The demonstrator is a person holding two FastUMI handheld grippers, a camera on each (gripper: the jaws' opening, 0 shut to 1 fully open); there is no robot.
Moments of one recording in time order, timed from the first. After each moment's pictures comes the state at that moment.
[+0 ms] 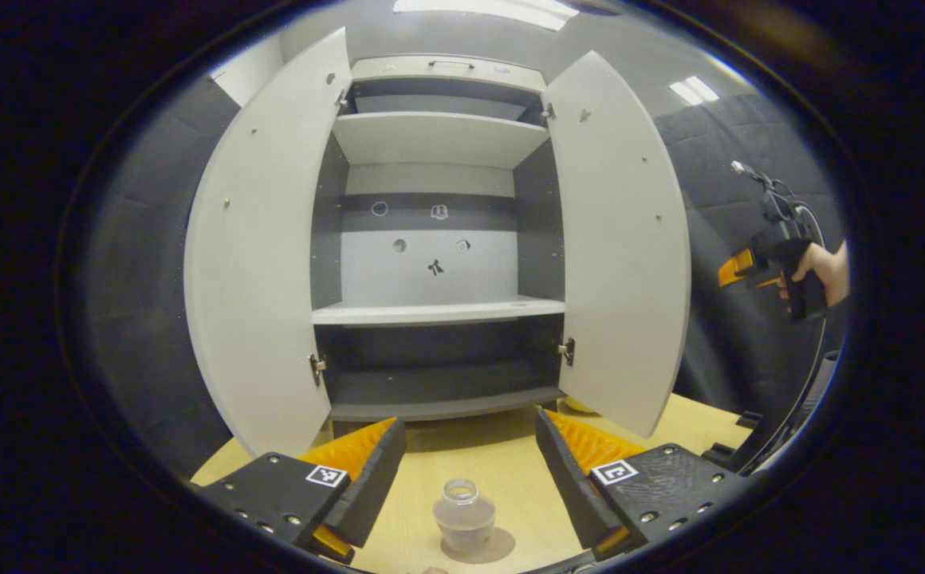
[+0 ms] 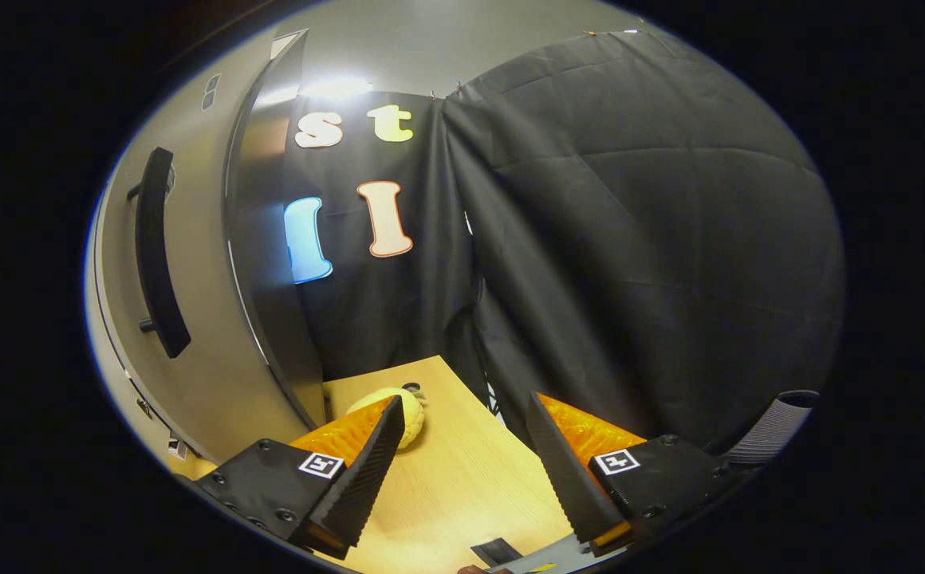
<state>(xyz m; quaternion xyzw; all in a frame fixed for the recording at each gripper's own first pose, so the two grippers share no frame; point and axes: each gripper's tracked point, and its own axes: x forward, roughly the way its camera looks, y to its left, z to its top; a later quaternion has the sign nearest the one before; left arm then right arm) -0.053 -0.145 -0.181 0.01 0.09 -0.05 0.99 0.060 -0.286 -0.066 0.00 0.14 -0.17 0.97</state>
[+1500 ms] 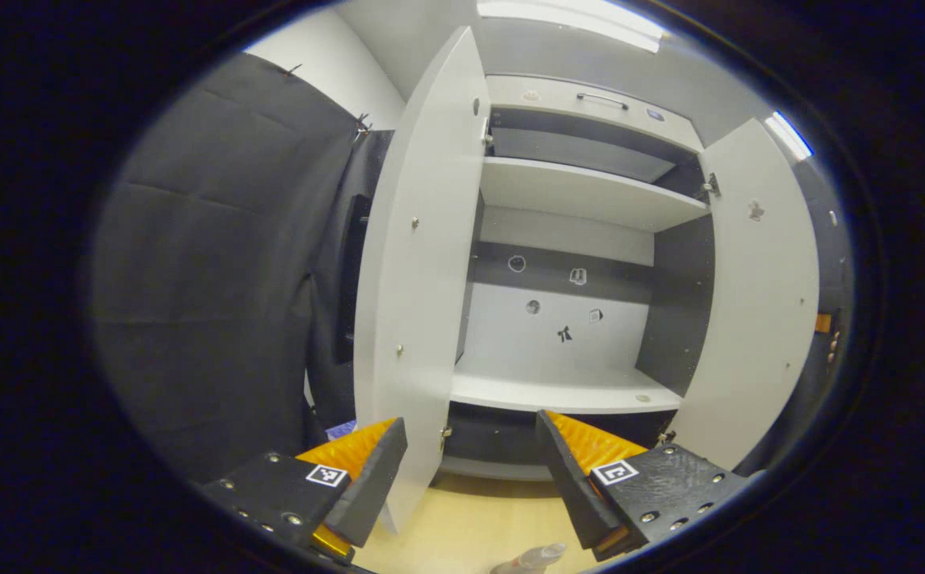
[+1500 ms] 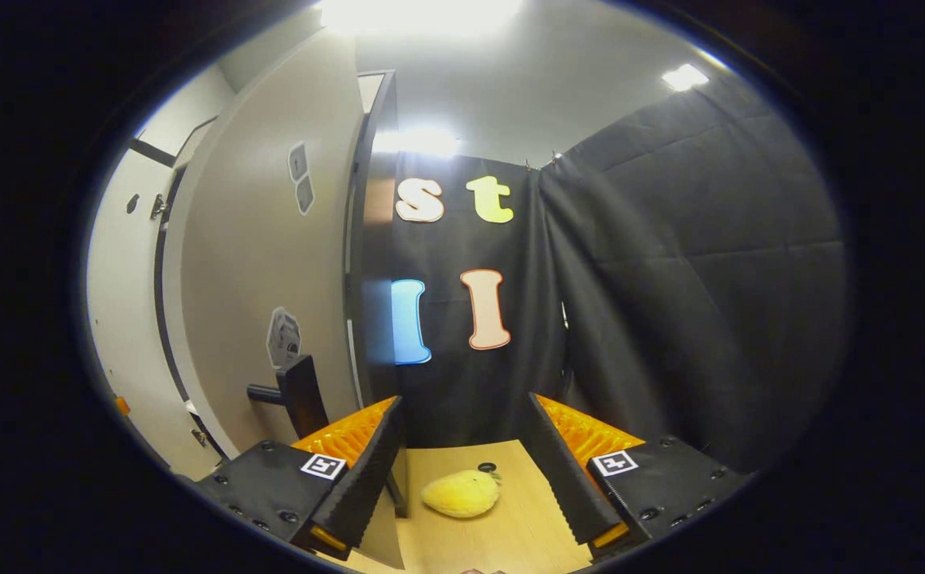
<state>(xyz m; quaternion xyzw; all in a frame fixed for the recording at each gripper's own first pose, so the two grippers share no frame) -0.020 0.013 -0.057 -0.04 0.08 0.12 0.99 0.106 -0.178 0.078 -0.06 0.03 -0.05 1.00</state>
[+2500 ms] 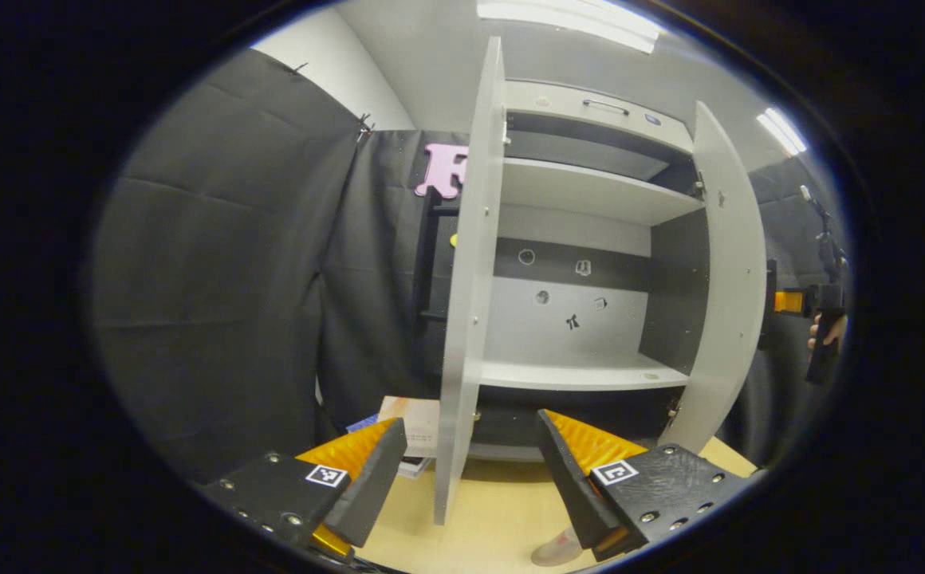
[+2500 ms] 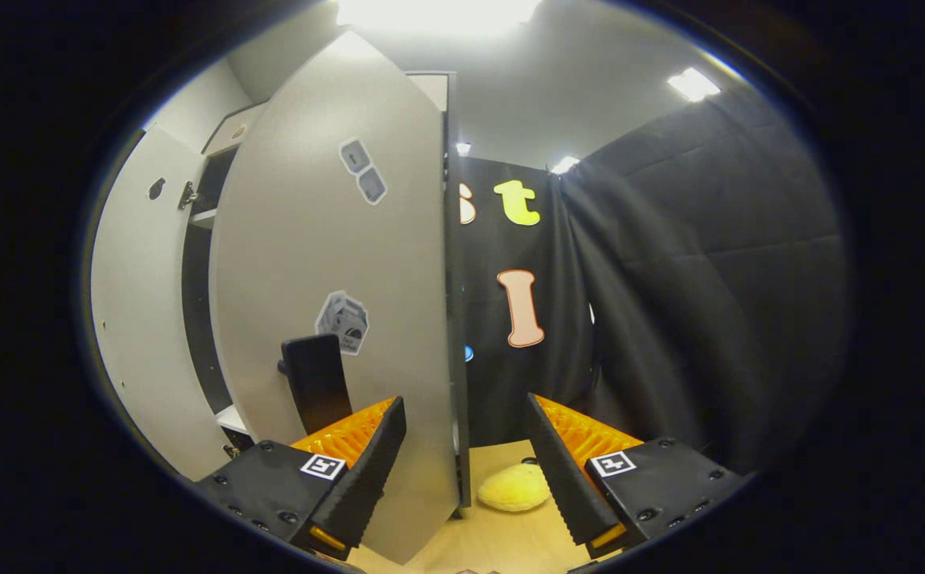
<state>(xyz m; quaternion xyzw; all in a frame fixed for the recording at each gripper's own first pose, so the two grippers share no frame) -0.072 0.064 -0.072 -0.03 0.08 0.11 0.99 0.098 -0.030 0.042 -0.06 0.03 -0.01 1.00</state>
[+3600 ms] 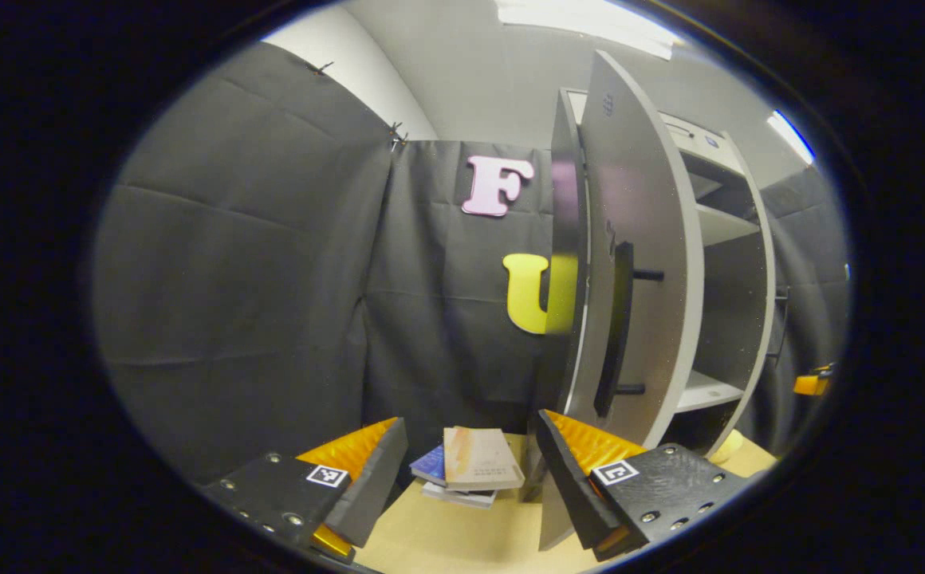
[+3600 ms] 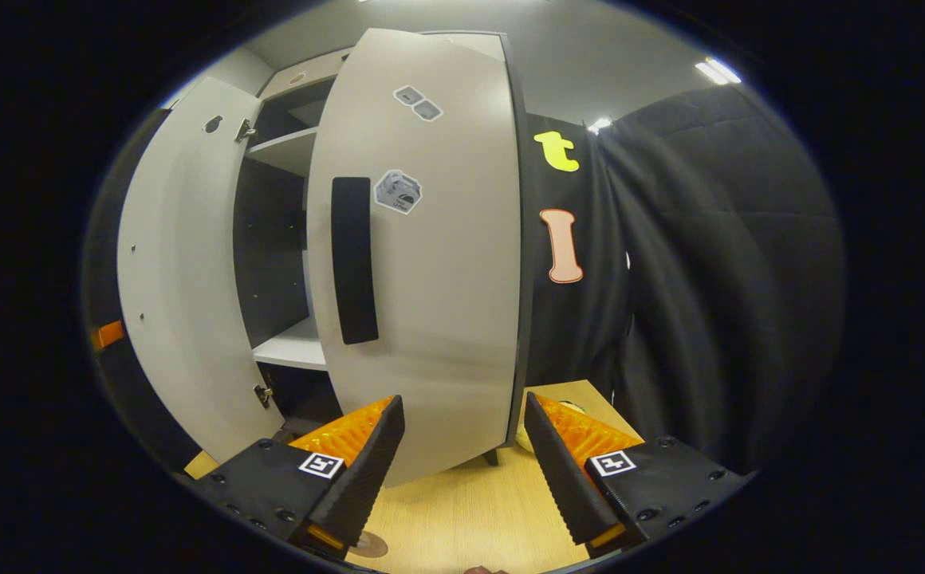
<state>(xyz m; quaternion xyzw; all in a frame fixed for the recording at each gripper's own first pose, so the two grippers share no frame) -0.038 0.219 -0.019 -0.03 0.05 0.13 0.99 0.042 0.012 -0.054 -0.06 0.11 0.04 0.99</state>
